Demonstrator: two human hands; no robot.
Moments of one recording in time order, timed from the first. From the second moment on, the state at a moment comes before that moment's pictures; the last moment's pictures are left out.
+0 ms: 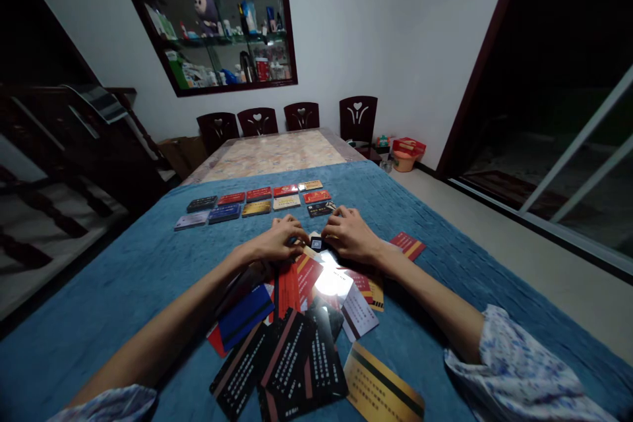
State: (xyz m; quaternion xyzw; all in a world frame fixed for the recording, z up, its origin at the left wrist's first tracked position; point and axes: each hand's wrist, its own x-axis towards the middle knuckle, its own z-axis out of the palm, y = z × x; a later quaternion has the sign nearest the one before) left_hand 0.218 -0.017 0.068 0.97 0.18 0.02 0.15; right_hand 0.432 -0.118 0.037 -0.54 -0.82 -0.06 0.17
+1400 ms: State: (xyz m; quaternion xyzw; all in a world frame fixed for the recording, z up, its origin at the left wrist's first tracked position) left_hand 0.193 0.031 0.056 0.93 0.29 0.13 0.16; right_hand 0.392 -0.079 0.060 -0.60 -0.80 -0.01 0.06
